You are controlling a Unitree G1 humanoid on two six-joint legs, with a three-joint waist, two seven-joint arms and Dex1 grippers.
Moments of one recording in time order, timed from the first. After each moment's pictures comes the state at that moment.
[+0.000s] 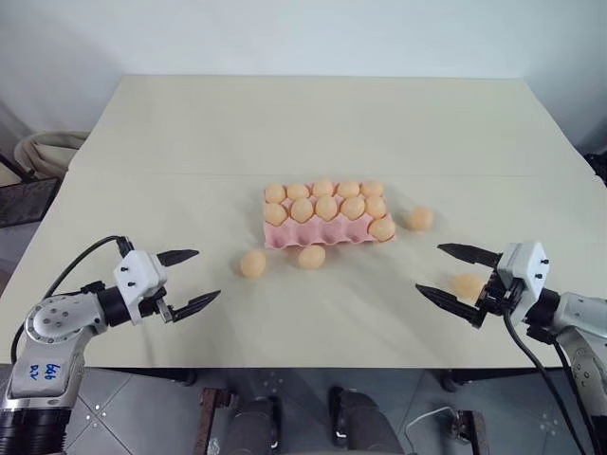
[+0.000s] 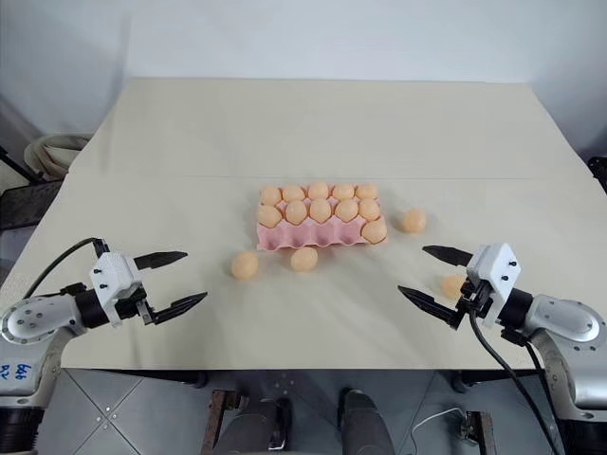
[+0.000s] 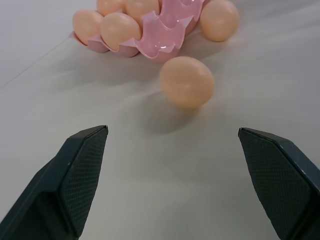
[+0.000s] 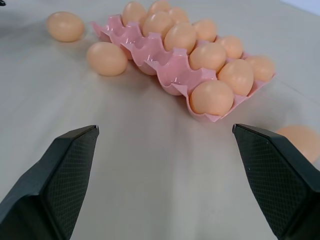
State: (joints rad) left arm -0.02 0.72 0.25 -0.11 -0.32 0.03 -0.93; right arm 0.01 -0.75 -0.27 -0.20 0.50 0.13 0.99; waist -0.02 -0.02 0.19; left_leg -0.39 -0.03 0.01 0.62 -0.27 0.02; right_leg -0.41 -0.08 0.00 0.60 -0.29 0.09
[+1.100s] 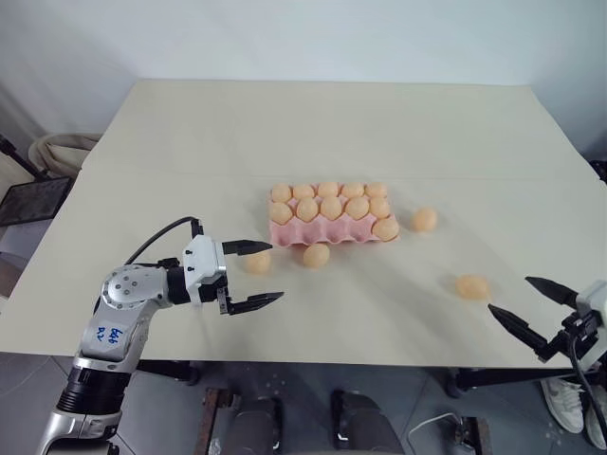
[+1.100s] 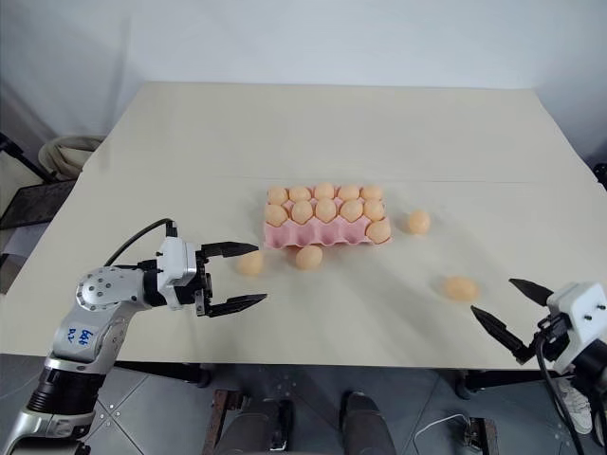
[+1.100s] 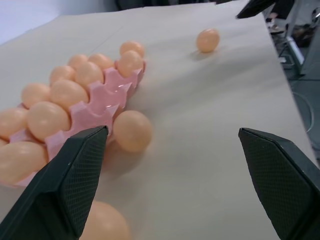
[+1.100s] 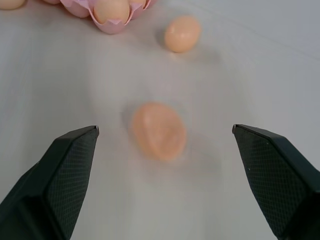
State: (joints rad) left arm -0.26 0.60 0.01 -0.14 -0.40 0.09 -1.06; right arm 0.26 -0.80 -0.55 -0.10 0.49 0.15 0.95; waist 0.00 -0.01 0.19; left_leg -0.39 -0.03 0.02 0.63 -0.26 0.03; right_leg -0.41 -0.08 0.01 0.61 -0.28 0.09
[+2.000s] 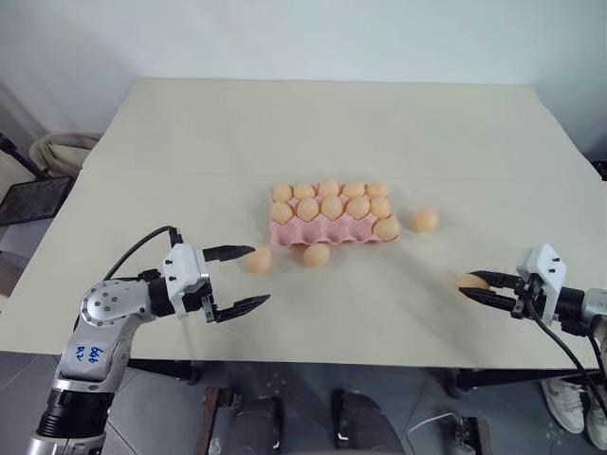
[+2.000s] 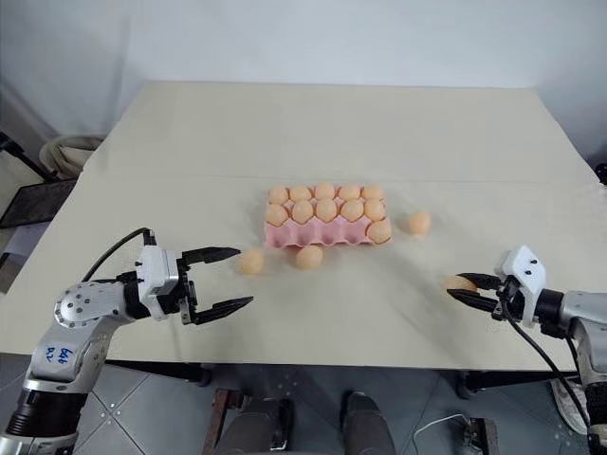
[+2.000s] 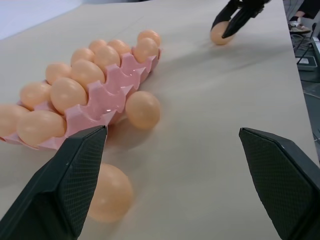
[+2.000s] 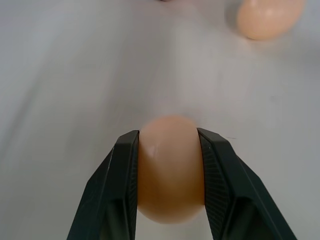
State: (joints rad) left arm -0.15 0.63 0.10 -0.20 -0.41 0.09 -0.99; right arm -0.17 -0.88 -0.23 0.27 0.38 0.11 1.24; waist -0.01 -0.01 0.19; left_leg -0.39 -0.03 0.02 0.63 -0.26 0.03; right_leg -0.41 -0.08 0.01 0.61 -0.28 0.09
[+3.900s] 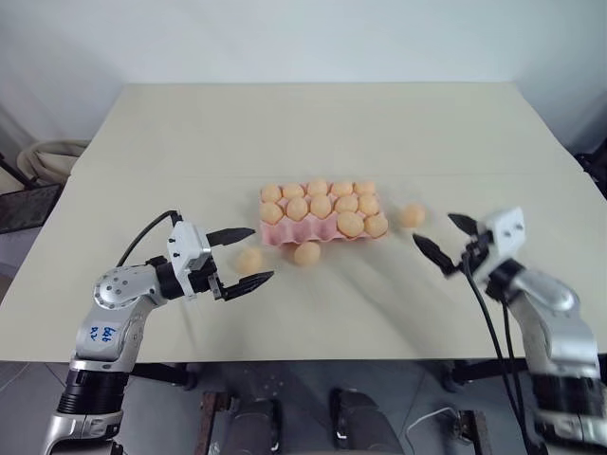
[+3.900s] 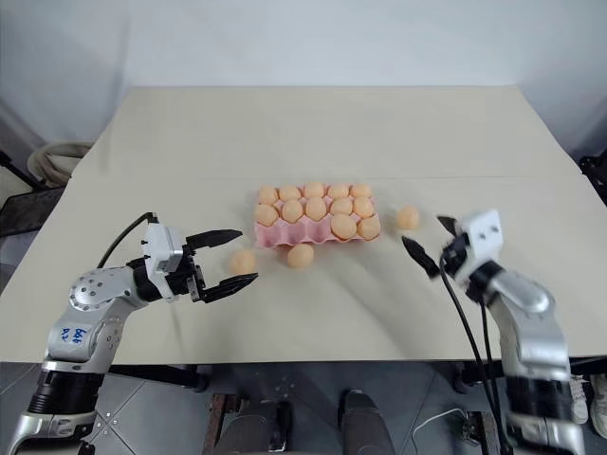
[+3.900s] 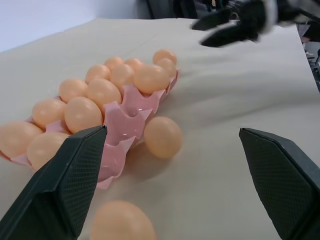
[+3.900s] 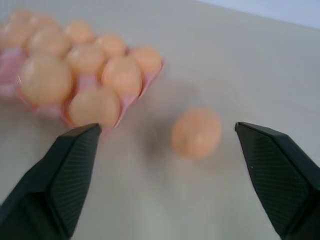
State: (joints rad) left arm -0.24 0.57 0.08 -0.11 -0.42 0.15 -0.95; right arm -0.38 -0.55 -0.21 0.08 0.31 0.31 0.66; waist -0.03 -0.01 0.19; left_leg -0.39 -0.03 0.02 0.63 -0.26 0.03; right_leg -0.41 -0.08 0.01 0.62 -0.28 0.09
